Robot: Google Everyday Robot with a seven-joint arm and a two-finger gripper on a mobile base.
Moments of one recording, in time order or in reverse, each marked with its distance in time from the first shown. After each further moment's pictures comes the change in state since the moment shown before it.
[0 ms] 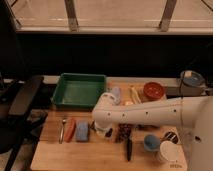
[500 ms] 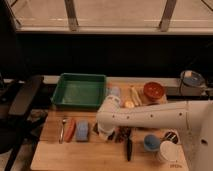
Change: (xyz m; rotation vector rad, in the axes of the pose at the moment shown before) arm 0.023 0.003 0.007 -0.026 -0.003 0.059
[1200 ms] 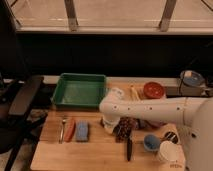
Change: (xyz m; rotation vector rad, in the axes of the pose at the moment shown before) arm -0.007 -0.048 0.002 0.018 0.070 0.027
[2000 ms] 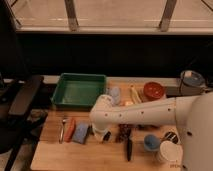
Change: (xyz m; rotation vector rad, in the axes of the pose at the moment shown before) arm -0.010 0.062 0.003 -0.039 -0.043 -0.075
